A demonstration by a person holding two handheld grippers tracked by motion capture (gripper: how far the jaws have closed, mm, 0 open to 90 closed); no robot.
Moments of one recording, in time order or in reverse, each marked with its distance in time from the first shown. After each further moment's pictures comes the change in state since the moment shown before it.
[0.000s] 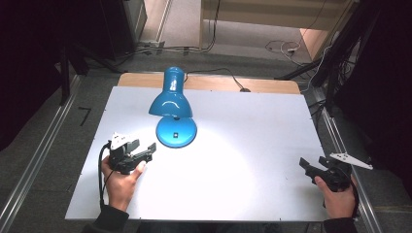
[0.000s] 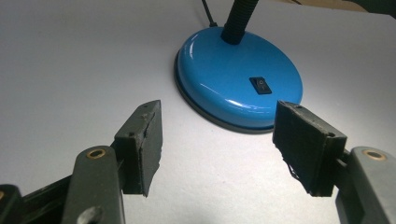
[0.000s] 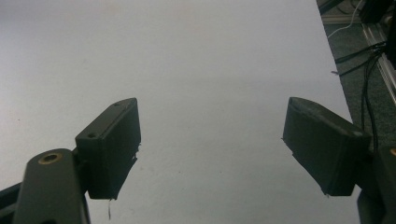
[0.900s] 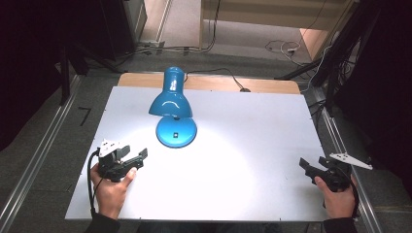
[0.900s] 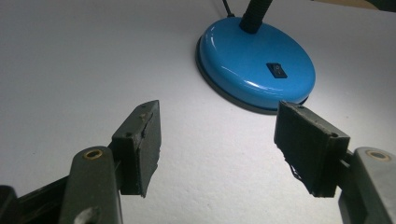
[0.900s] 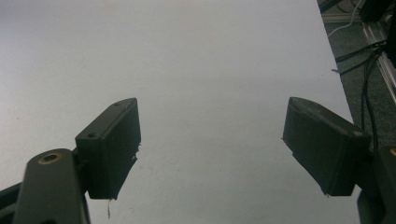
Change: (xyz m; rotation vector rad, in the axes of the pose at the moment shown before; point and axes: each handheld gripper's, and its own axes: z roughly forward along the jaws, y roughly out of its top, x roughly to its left) left arm 0.014 -0.012 -0.023 0.008 0.028 -0.024; right arm 0.000 -0.001 0.000 0.004 0.000 0.000
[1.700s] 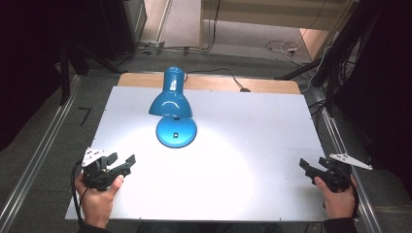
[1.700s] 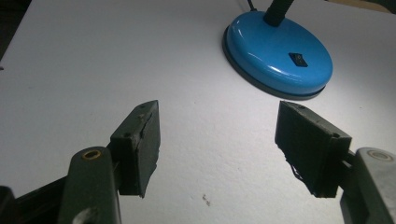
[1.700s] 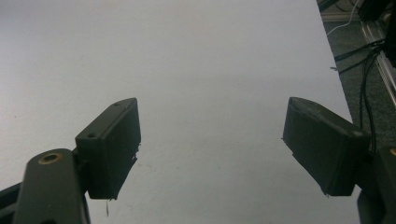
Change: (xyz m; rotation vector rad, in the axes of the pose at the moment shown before) left arm 0.021 -0.014 -0.025 -0.005 0.032 -0.043; right arm 0.000 -0.001 0.000 0.005 -0.004 0.003
